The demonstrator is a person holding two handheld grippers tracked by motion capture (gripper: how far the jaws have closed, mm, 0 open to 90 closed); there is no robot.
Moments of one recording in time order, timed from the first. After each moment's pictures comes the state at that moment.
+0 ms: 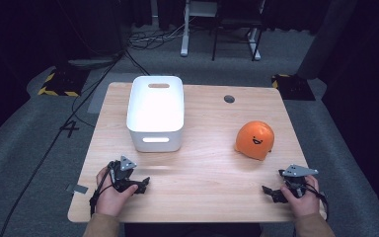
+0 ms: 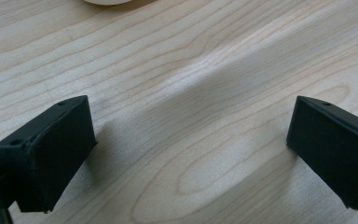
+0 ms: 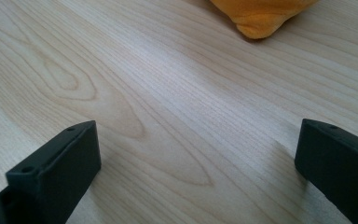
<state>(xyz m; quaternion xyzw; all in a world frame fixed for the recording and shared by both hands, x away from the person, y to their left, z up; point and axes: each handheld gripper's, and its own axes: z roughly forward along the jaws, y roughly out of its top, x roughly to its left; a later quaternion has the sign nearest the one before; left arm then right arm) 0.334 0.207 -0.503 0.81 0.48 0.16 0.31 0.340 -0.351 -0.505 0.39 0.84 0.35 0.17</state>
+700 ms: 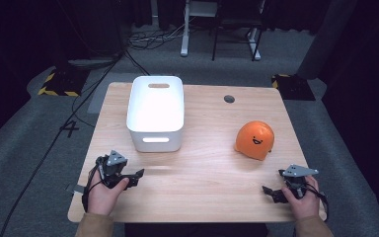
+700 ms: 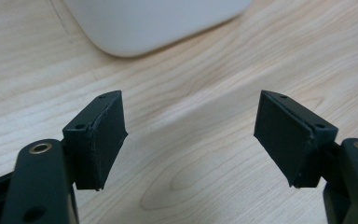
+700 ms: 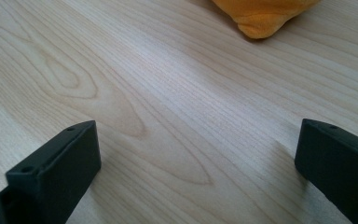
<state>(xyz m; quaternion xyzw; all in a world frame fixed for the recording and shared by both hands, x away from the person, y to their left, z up) 0.326 0.220 -0.461 0.78 0.48 0.15 0.37 0.340 -0.352 -0.505 0.38 0.84 0.35 0.17</state>
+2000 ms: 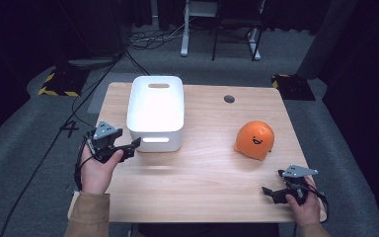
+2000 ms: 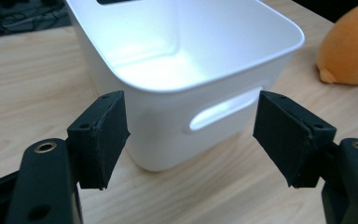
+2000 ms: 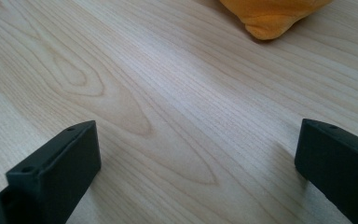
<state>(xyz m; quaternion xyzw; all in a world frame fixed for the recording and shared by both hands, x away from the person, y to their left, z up) 0.357 0.224 -0.375 0.73 0.47 0.23 0.43 0.339 -0.351 -0.505 0.38 0.84 0.35 0.16</state>
